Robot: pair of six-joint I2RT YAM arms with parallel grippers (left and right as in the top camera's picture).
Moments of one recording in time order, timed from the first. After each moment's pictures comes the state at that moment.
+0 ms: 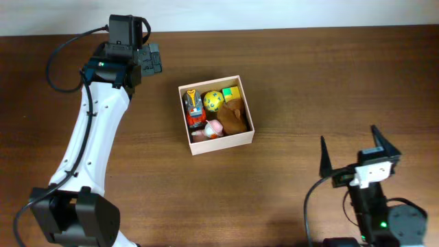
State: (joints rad) left arm -0.14 1.77 1.72 -0.78 -0.32 -0.20; right arm -0.01 0.26 0.48 -0.16 -0.12 -0.26
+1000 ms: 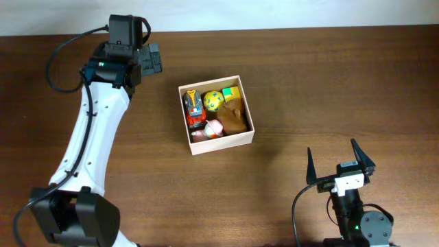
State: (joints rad) left arm -0.14 1.77 1.72 -0.78 -0.32 -0.20; right arm -0.01 0.02 0.12 -0.02 -0.12 -0.26
